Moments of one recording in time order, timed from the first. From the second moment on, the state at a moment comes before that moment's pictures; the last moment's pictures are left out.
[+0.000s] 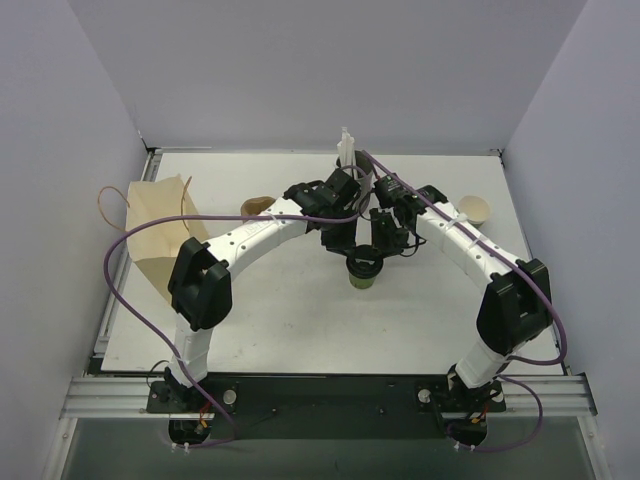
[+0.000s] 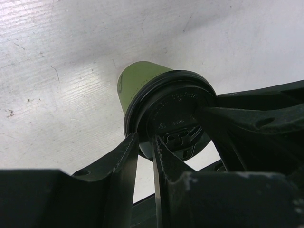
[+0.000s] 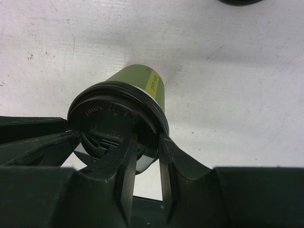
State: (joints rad) left arm -0.80 2.00 1.83 -0.87 0.11 -0.65; right arm 0.49 1.65 1.37 -0.91 0.02 0.43
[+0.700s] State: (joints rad) left arm -0.80 1.99 1.79 -0.83 0.11 -0.65; right arm 0.49 1.54 1.18 -0.72 0.02 0.54
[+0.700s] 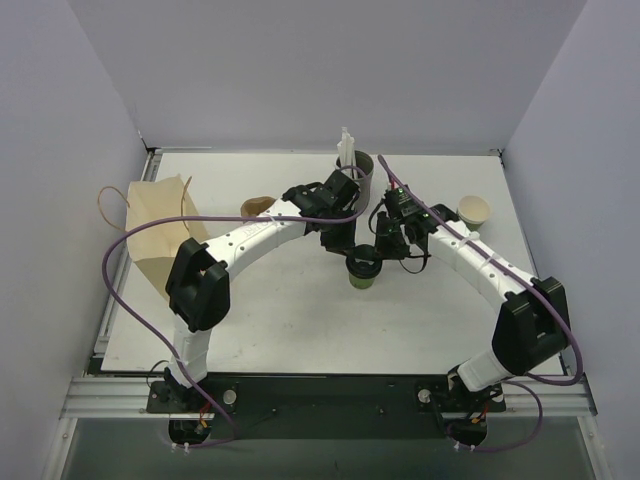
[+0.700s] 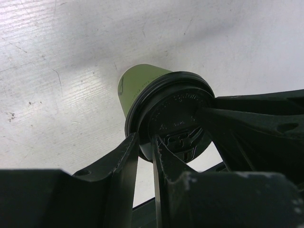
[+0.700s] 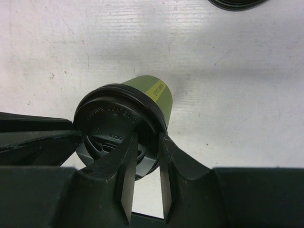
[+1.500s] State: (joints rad) left arm -0.80 2.02 1.89 -0.92 0.09 -0.62; right arm 0.51 1.55 1.22 -0.77 0.07 0.71
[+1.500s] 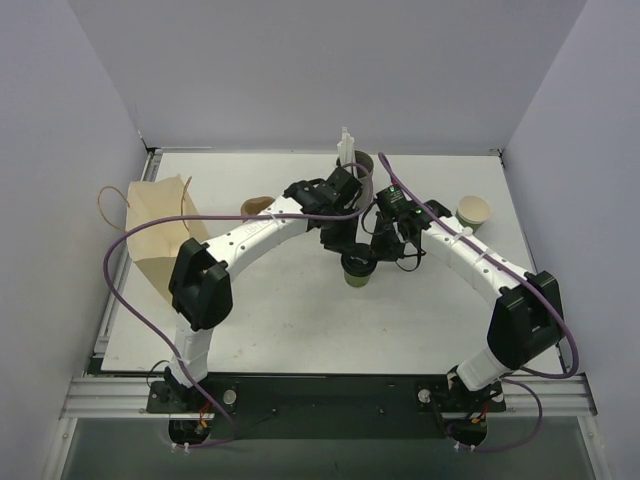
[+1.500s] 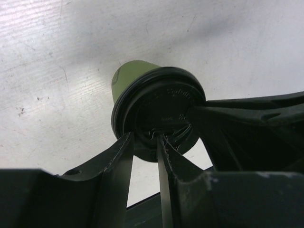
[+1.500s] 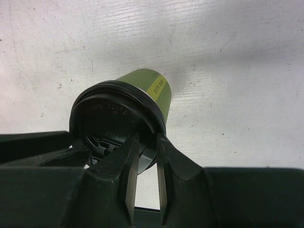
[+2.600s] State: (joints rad) left arm -0.70 1.83 1.48 -0.59 0.29 -0.80; right arm 0.53 1.58 1.25 -0.80 0.08 0.71
